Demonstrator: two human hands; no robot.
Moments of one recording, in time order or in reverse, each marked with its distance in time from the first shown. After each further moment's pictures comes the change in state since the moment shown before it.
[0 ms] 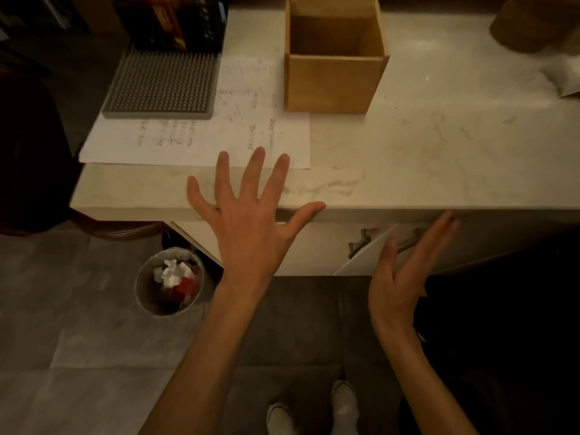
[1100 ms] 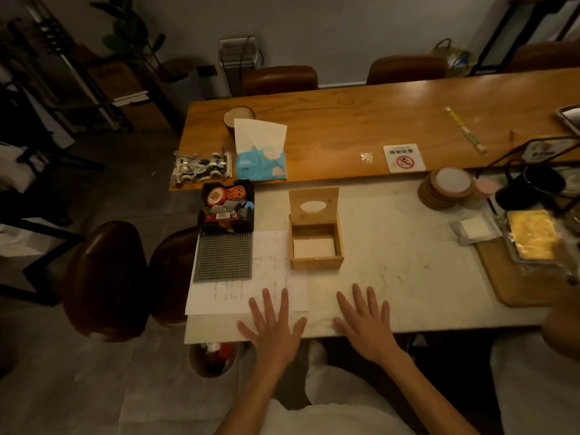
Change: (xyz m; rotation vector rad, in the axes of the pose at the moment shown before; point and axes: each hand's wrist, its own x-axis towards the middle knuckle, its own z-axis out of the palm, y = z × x) left_hand 0.059 0.010 -0.072 -0.166 -0.956 -0.313; right_hand 0.120 -0.115 -0.045 -0.742 -1.041 -0.123
